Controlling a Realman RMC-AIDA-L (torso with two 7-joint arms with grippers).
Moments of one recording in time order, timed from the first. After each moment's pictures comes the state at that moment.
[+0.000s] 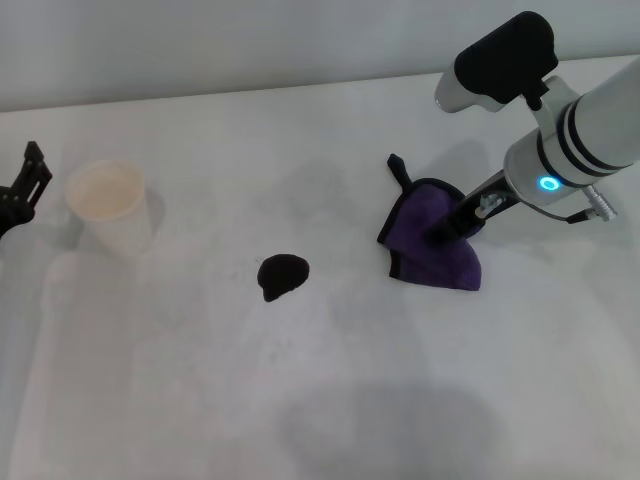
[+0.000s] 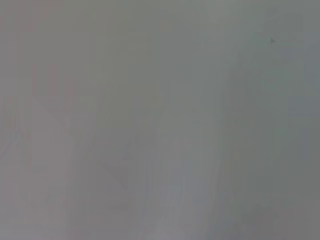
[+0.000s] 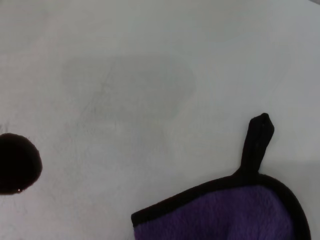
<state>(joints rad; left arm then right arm) -0.44 -2.08 2.67 0.22 -1.30 1.10 -0.12 0.62 2.02 -1.52 -0.97 0.57 1.10 -0.46</state>
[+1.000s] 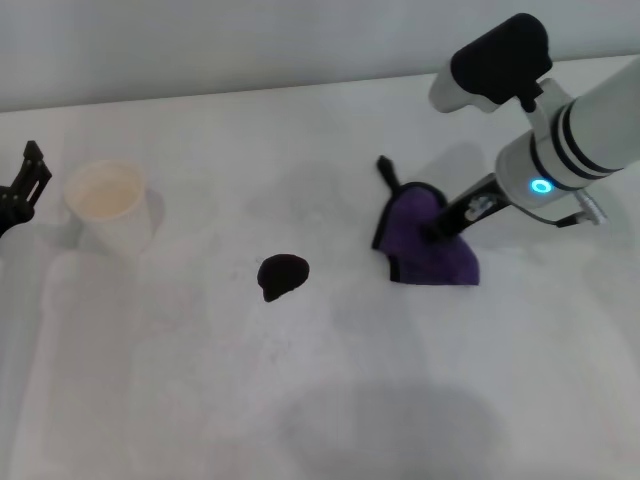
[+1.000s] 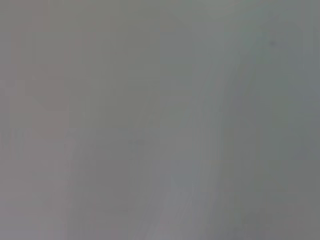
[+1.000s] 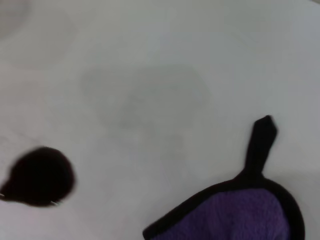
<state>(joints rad) -0.44 -2.08 2.67 0.22 -1.30 1.10 -0.12 0.62 2.02 -1.53 -0.97 0.63 1.09 -0.48</state>
